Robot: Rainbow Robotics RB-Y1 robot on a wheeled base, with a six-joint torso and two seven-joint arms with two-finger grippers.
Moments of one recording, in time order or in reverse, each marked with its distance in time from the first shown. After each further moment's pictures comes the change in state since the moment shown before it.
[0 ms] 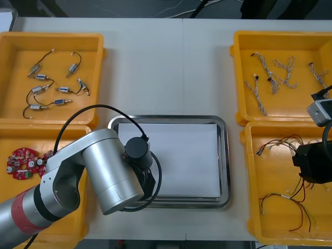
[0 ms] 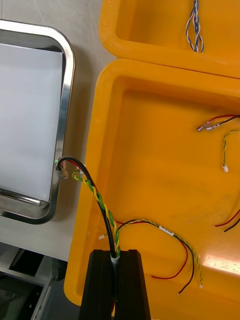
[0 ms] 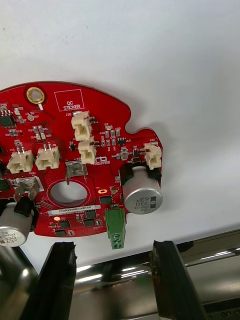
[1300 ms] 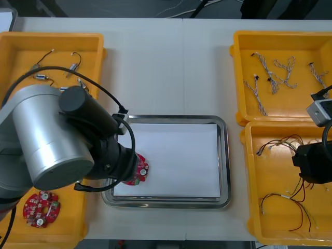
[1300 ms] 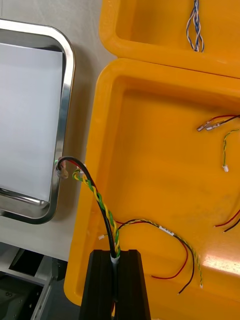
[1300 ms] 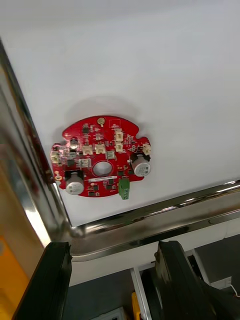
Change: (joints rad) right arm 0.000 0.000 0.003 0.000 0.000 0.000 0.000; left arm -0.001 0.071 0.334 -0.249 0.284 0.160 0.002
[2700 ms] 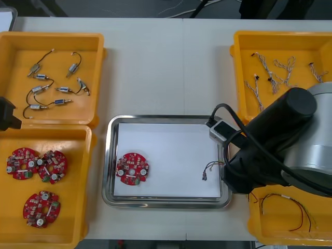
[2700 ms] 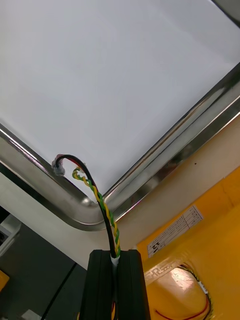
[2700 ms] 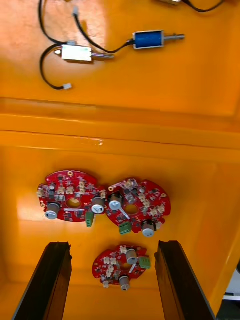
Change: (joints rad) right arm -0.433 -0.019 0.788 0.180 0.191 0.000 0.000; left arm 0.151 0.336 0.723 0.256 0.272 -0.002 -0.349
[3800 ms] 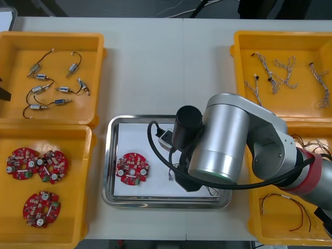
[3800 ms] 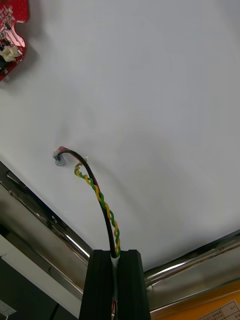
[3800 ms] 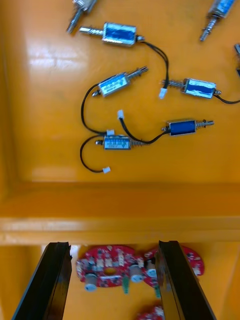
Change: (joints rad) right arm -0.223 0.225 0.335 0.318 0.173 -0.071 0.019; left arm -0.198 0.000 0.005 0.444 -0.043 -0.166 -0.383
